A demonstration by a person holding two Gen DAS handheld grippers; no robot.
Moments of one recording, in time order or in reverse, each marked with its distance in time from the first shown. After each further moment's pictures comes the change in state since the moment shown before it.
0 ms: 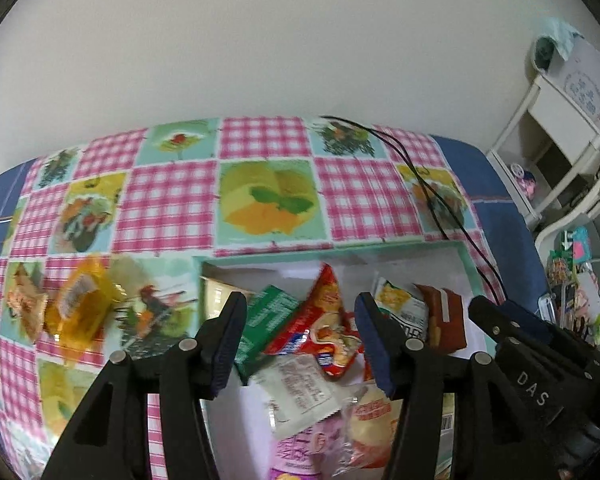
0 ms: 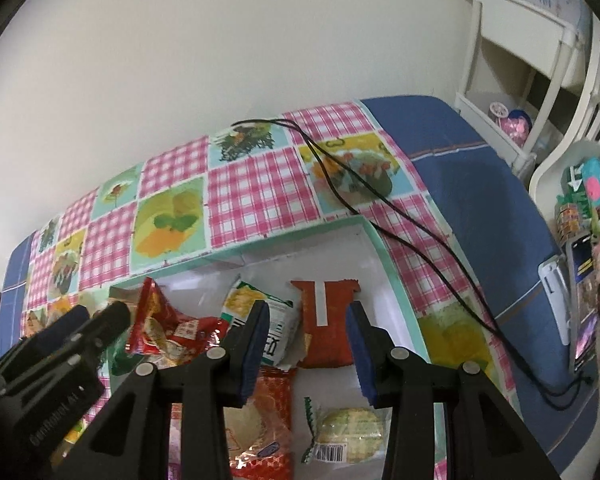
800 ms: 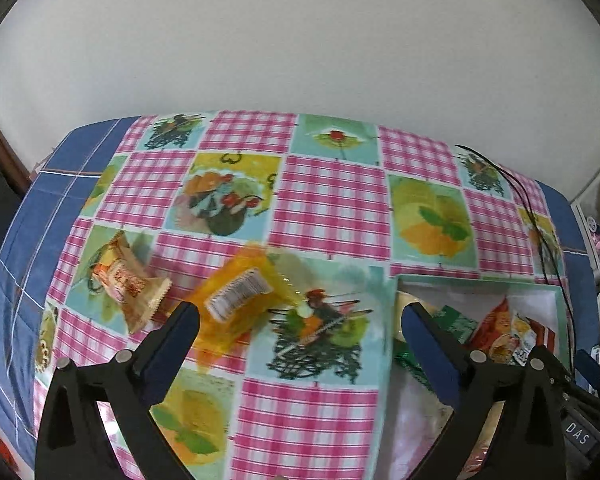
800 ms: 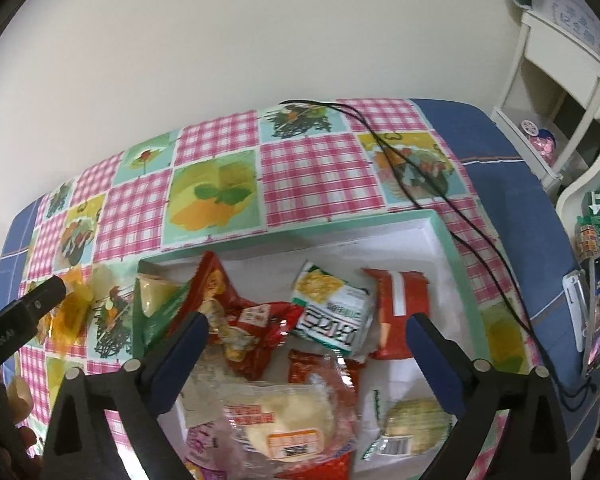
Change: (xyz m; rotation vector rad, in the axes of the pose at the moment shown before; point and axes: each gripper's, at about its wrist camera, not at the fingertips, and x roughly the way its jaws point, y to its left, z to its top) left arm -0.011 0.125 -0.003 -0.177 0.000 0.228; right arm 0.014 0.066 -0.010 -0.100 0.035 0.003
